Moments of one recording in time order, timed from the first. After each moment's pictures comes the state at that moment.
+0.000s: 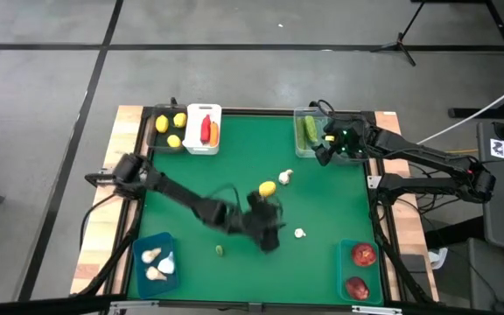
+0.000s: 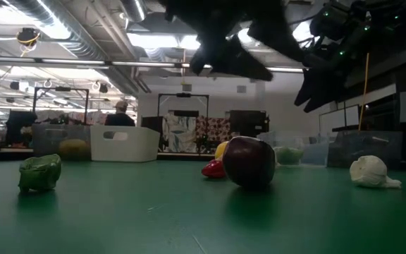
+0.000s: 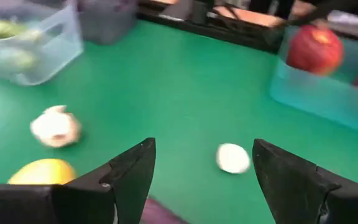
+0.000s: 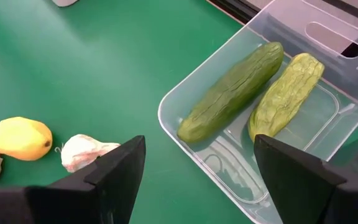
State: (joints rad) left arm -0.34 1.98 1.35 0.04 -0.58 -0.46; right arm -0.53 0.99 0.69 -0.48 0.03 0.21
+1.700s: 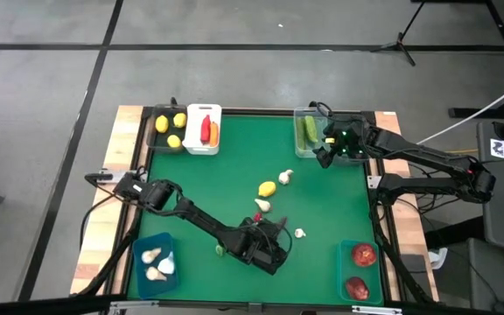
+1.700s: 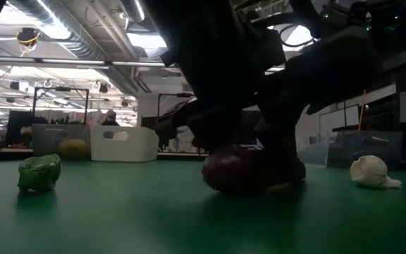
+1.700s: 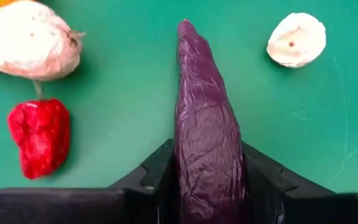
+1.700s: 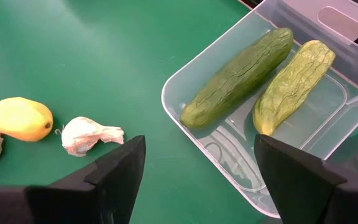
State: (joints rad) left arm -0.44 2.36 1.79 -0.60 -0.61 -1.18; right arm -0.53 0.99 0.69 -0.52 0.01 0.18
